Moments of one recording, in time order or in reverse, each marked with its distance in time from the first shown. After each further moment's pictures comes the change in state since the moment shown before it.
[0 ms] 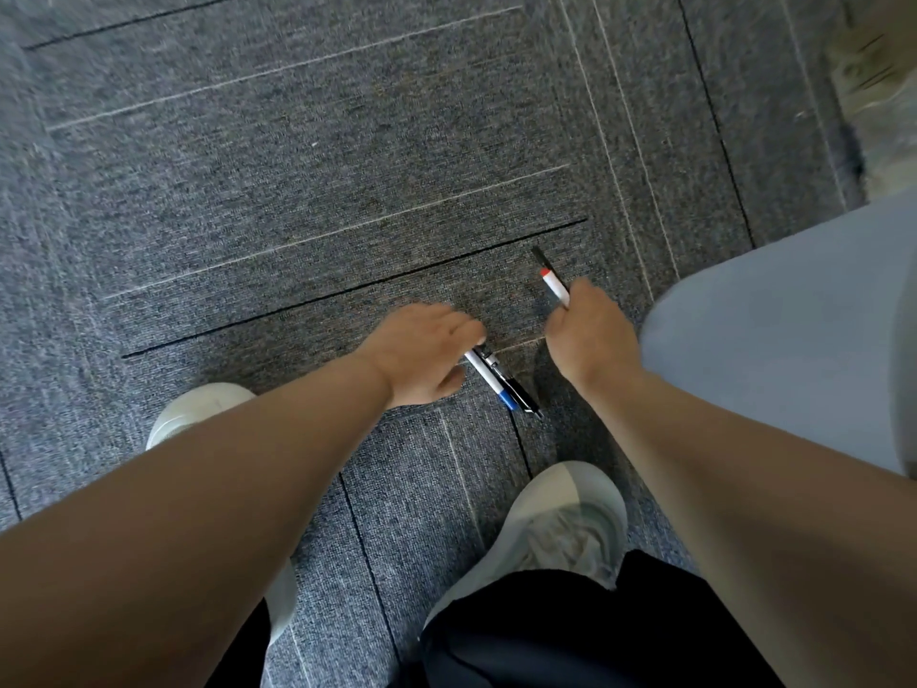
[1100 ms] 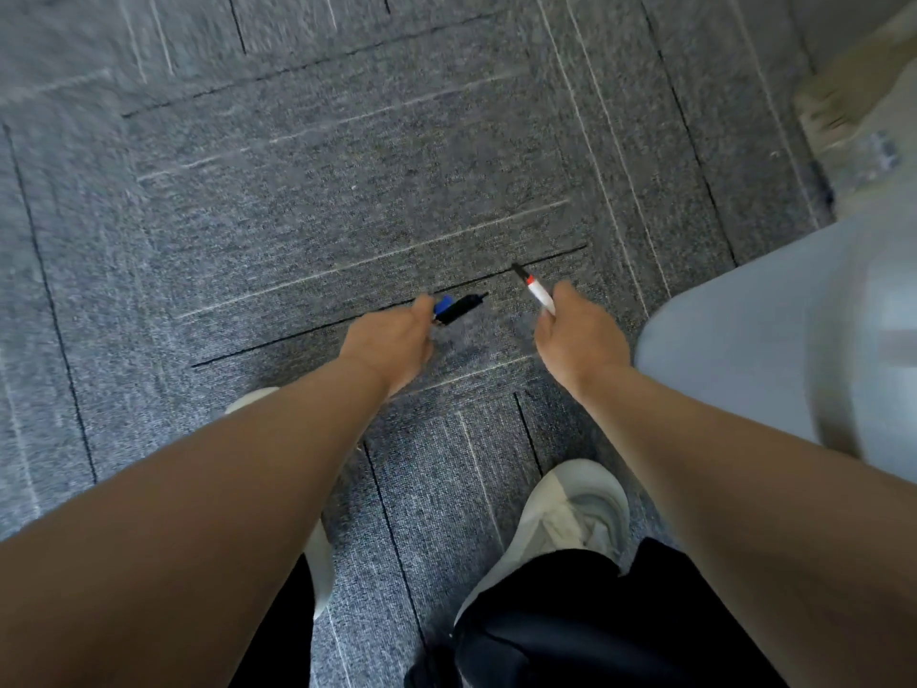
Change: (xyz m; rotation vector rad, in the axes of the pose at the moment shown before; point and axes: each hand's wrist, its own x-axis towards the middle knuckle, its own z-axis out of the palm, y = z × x) left_hand -0.033 -0.012 -0.044 -0.120 -0.034 -0.486; right_hand -0.032 -0.034 -0.028 -0.015 0.000 -0.141
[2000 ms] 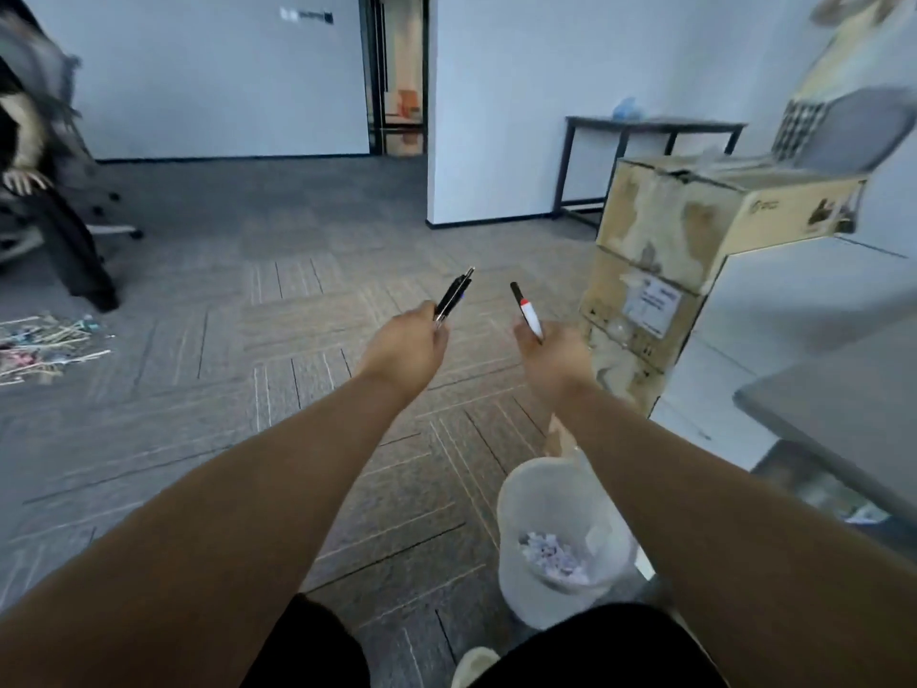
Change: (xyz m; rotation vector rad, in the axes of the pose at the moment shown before) left_hand -0.370 0.224 -0.396 -0.256 0.920 0.253; right_hand -0.389 -0.117 -0.407 0.469 0.722 -0.284
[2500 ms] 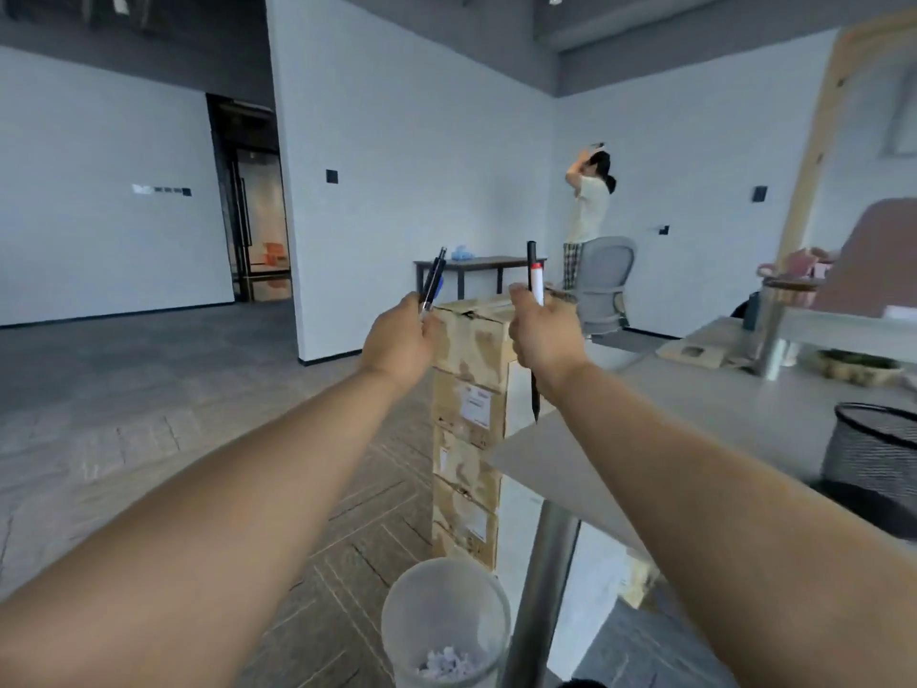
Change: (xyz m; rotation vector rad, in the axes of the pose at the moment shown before) left_hand -0.007 0.227 -0.082 -0.352 0.125 0.308; right_hand -0.079 -0.069 -0.243 0.515 0.411 -0.016
